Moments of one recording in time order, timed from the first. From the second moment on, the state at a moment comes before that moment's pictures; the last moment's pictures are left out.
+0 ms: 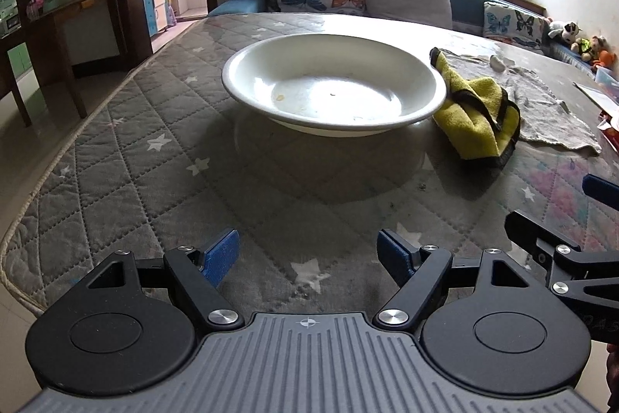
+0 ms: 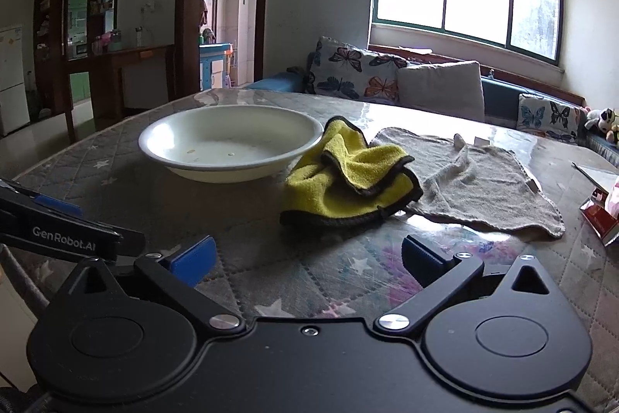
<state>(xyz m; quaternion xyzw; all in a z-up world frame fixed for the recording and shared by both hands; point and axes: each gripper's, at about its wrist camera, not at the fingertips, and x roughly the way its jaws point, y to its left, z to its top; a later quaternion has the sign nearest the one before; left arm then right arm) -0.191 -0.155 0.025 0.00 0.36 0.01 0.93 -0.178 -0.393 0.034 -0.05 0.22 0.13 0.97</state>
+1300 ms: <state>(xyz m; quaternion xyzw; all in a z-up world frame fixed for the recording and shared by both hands) -0.063 0.012 0.027 -0.05 0.32 0.12 0.94 0.000 -0.511 0.026 -0.01 0.27 0.00 0.96</state>
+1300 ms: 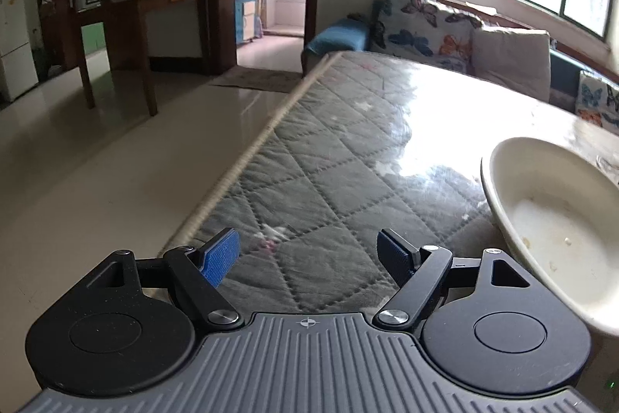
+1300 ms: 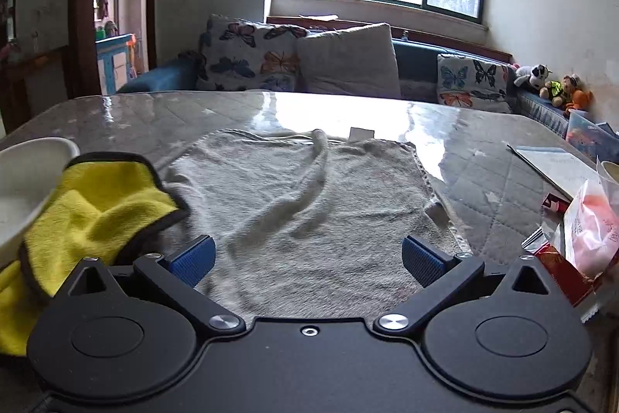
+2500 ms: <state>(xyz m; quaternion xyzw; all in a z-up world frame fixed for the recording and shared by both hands) -0.043 0.000 0.007 -0.03 0.33 0.10 0.94 0.028 -0.519 0.015 0.01 0.34 -0.01 0.94</state>
